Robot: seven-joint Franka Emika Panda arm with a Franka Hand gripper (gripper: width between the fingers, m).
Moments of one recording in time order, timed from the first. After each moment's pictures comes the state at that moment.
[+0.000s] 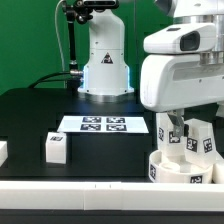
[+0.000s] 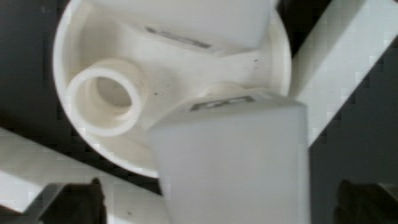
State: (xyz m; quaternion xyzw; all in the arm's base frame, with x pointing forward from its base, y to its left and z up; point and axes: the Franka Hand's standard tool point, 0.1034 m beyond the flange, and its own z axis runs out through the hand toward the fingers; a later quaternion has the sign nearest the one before) arm 0.603 0.108 0.079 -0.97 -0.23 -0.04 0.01
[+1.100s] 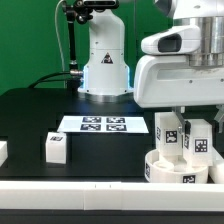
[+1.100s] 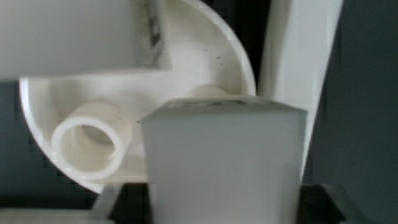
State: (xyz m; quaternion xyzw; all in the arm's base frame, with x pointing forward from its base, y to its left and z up) arm 0.602 0.107 0.078 -1.00 0.00 -0.03 0.02
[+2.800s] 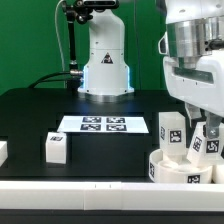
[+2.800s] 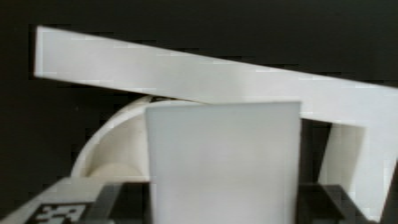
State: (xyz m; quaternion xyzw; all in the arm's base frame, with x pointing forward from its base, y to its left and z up) arm 0.601 0.113 0.077 -0.74 0.67 0.02 0.08
